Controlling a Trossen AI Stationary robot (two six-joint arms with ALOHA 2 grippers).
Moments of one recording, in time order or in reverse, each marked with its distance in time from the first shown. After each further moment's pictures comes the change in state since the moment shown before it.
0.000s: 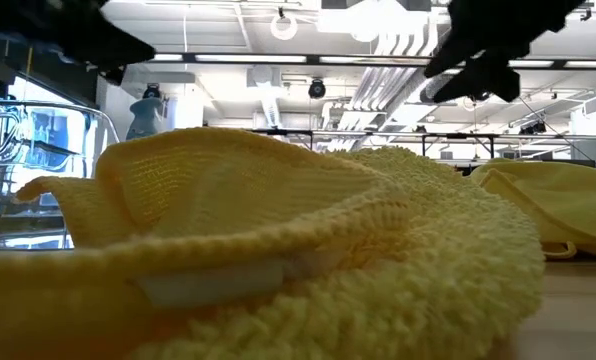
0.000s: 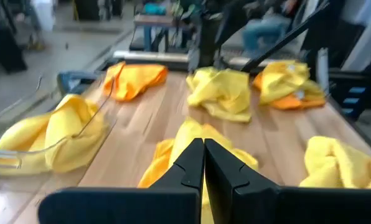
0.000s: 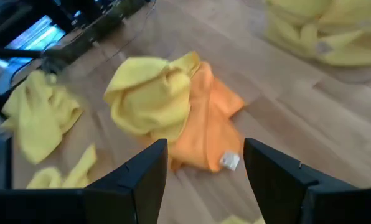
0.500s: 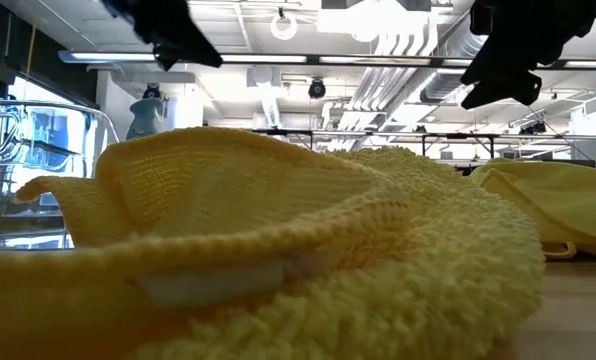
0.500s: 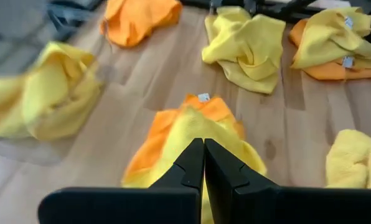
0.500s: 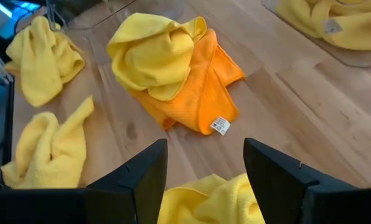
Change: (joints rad) left arm -0.088 0.651 0.459 -0.181 -0.147 -0.183; right arm 0.000 -0.110 -0.027 -0.139 -0.097 -0.121
